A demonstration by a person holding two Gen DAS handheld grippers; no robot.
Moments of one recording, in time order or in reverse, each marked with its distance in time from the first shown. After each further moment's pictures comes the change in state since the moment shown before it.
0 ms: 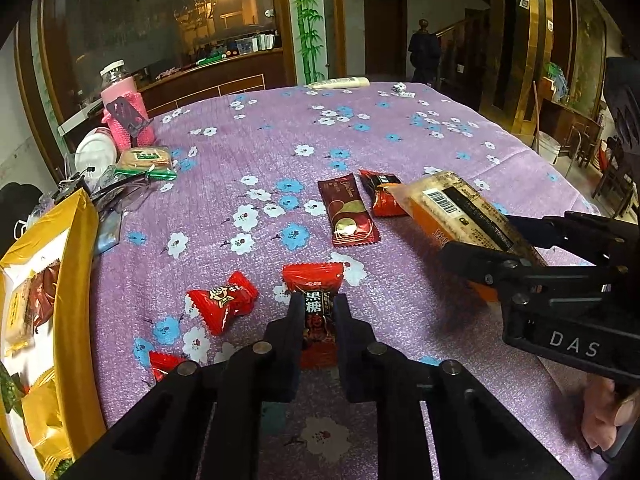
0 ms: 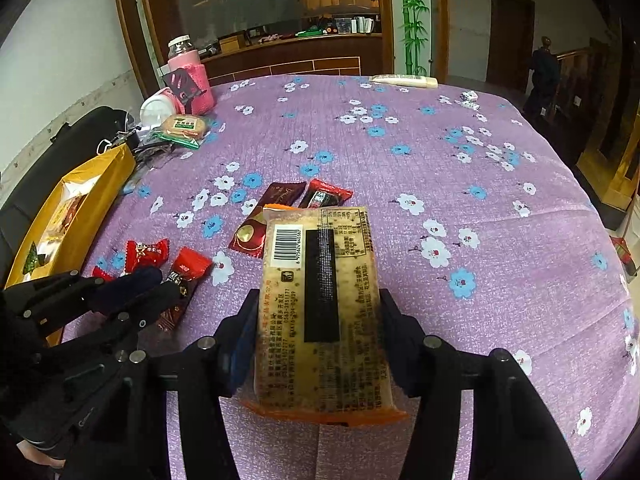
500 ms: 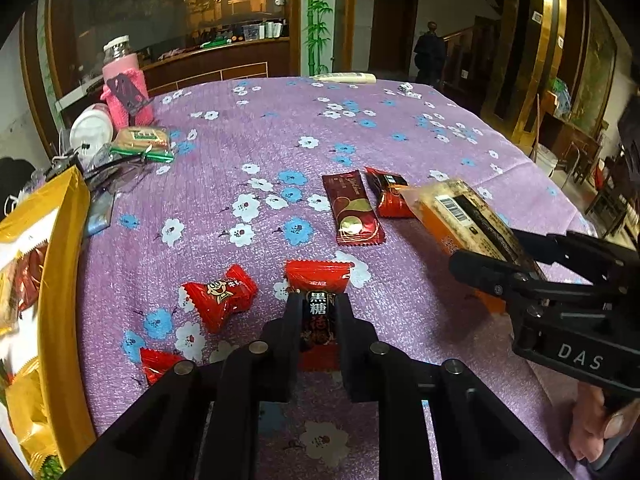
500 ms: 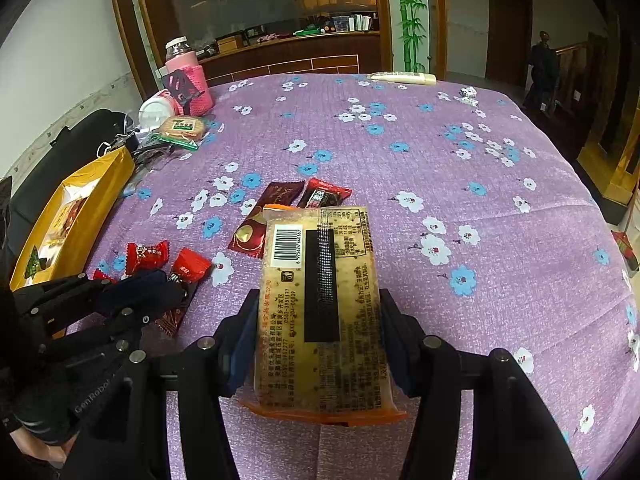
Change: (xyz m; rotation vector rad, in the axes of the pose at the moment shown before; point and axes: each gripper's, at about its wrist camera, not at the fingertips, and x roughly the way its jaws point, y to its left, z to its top) left arm 0.009 0.013 0.003 -0.083 0.034 -0.044; right arm 0.000 -0.002 0.001 0.020 0.008 0.010
